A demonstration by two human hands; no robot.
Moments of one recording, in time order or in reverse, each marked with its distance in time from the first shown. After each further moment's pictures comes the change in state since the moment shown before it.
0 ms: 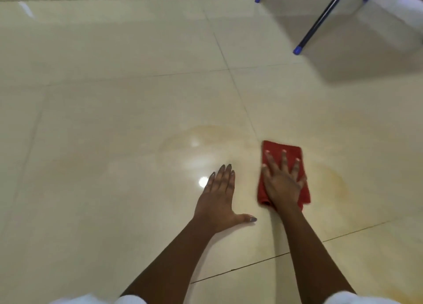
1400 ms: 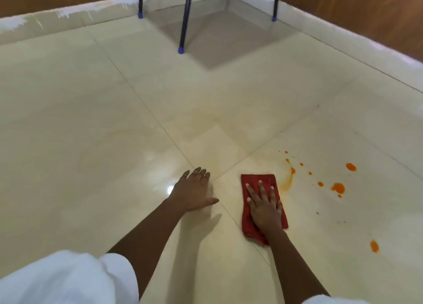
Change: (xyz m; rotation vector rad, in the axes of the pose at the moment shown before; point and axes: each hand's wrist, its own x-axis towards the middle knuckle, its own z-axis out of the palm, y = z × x) left_hand -0.040 0.173 -0.017 0.308 -0.314 0.298; right_hand -0.216 0.206 -0.022 0.156 -0.136 0.261
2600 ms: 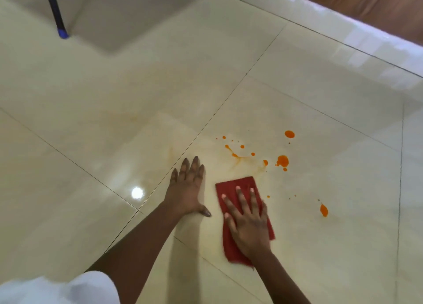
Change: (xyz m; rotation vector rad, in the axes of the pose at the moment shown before) left_hand 0.122 0.112 0.029 0.095 -0.100 0.225; right_hand -0.017 0.089 0.023 -0.109 0.283 0.029
